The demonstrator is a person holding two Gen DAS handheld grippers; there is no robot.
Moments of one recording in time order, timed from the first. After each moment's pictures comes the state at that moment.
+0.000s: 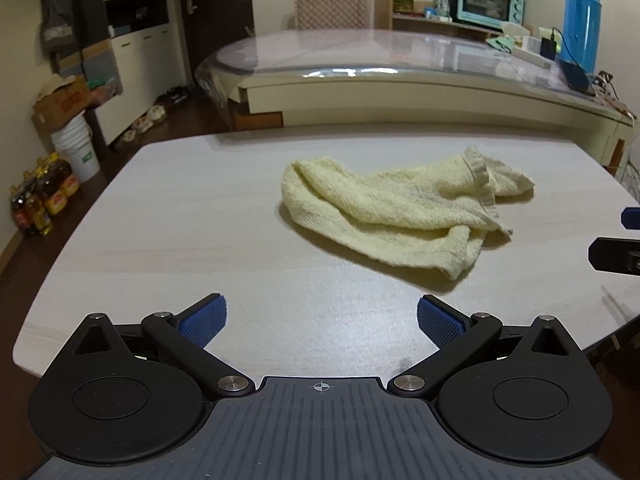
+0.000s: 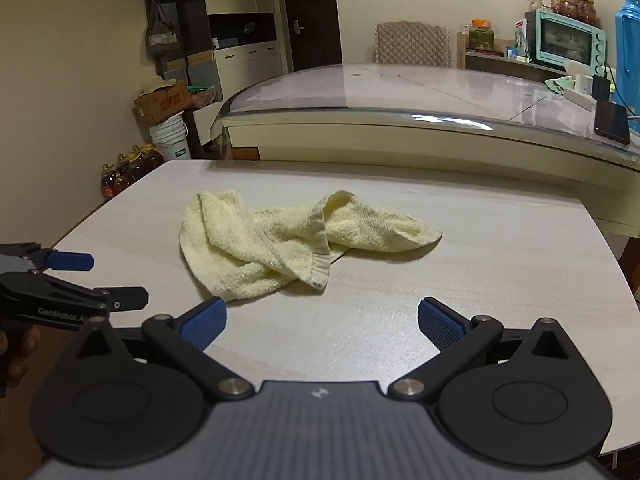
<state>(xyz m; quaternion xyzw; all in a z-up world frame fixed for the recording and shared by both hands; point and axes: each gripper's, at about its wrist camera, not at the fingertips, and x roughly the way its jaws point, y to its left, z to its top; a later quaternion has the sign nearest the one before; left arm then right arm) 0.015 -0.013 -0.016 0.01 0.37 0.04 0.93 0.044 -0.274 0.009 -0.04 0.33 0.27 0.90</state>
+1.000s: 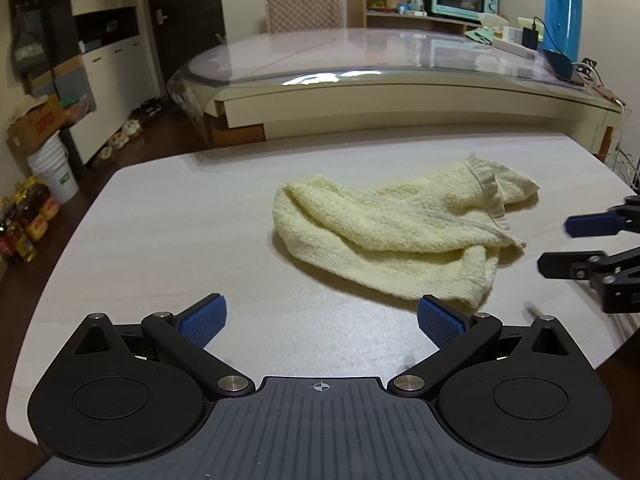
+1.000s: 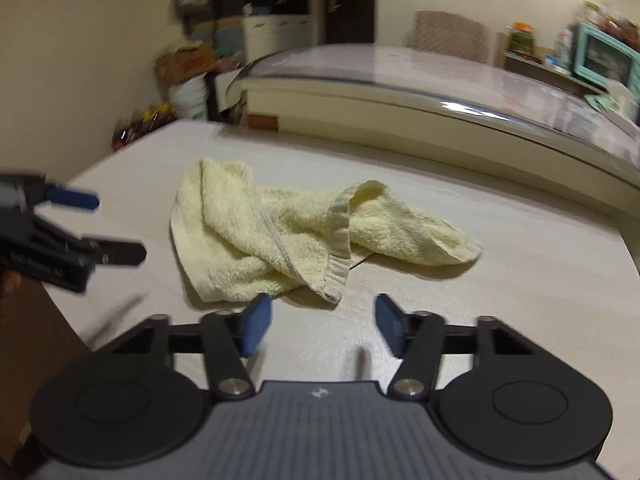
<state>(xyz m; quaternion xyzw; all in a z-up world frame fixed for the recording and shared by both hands) 0.055 0.005 -0.018 0.03 0.37 0.00 0.93 0.081 -0.232 -0.019 -0.14 0.34 0.31 0.88</state>
